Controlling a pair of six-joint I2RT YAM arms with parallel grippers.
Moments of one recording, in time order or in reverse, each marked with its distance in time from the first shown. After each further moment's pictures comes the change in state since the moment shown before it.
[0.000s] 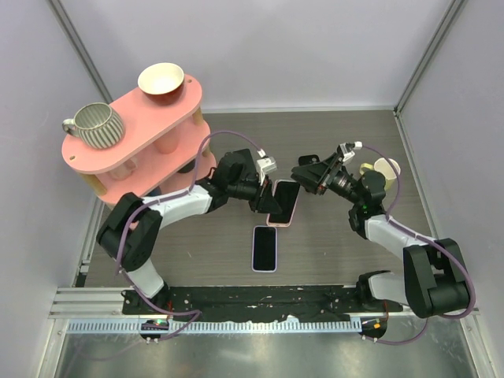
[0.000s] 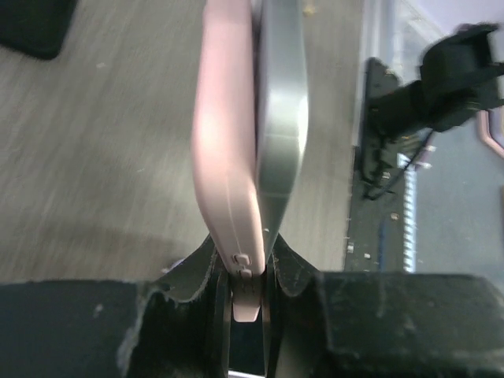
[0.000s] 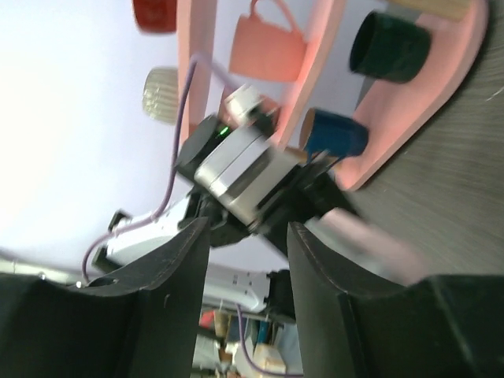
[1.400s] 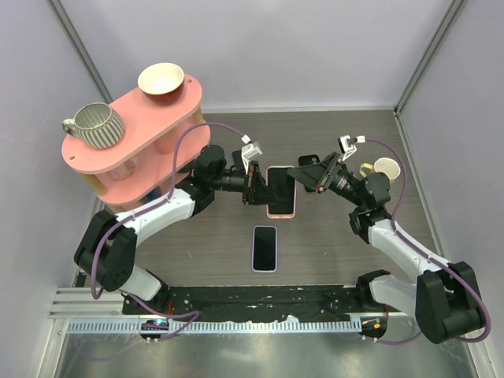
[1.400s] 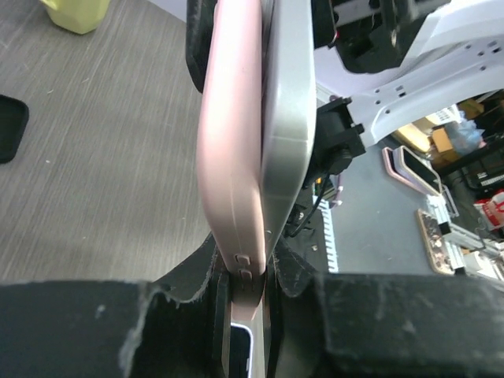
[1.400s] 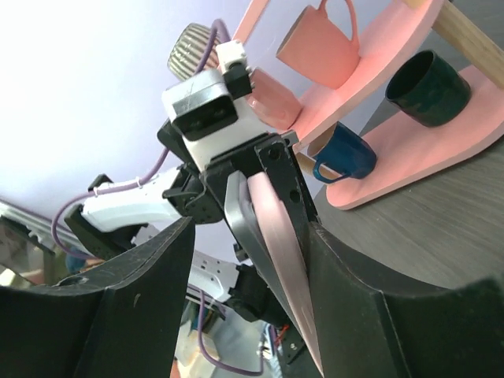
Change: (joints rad) left arm 0.045 -0.168 -0.054 0.238 0.138 -0.277; right arm 0.092 -0.167 0.029 0.011 0.008 -0.224
